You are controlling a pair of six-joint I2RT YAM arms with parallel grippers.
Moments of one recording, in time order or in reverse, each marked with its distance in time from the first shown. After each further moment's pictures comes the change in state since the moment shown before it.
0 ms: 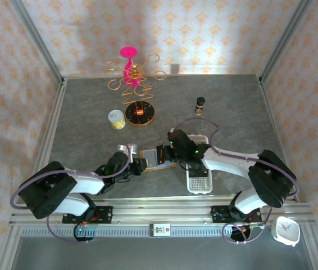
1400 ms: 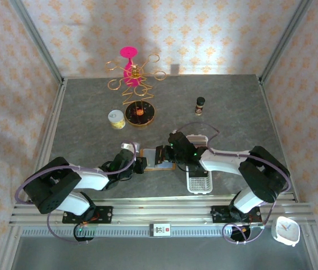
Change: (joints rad) left arm -0.020 0.051 0.082 -0.140 -0.116 0.059; right arm -0.013 0.062 -0.077 0.183 -0.013 0.134
